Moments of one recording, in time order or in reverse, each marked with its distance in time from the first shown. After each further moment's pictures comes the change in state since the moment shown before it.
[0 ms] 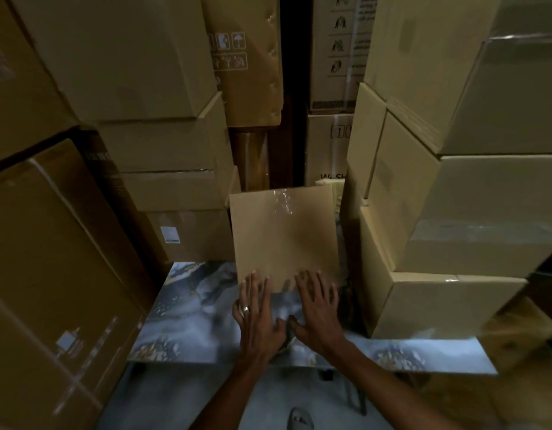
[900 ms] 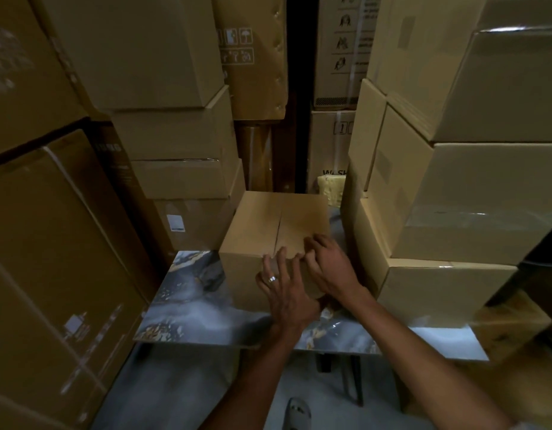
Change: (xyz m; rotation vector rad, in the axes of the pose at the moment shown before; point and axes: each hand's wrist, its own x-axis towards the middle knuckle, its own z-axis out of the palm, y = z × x) left_hand 0.010 0.086 -0.026 0.029 0.023 -0.009; right_hand 0.046 -0.012 -0.102 0.126 -0.028 0.076
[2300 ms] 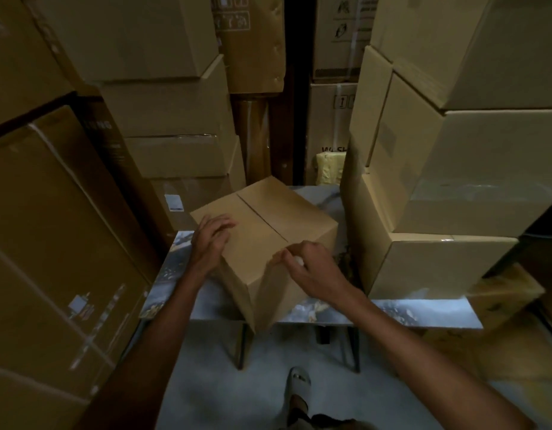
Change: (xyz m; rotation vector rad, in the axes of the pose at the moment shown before) left_hand 0.060 -0.153 -0.096 -0.663 -0.077 -0.061; right_hand -0.048 -0.057 0.002 0.255 -0.080 -0.118
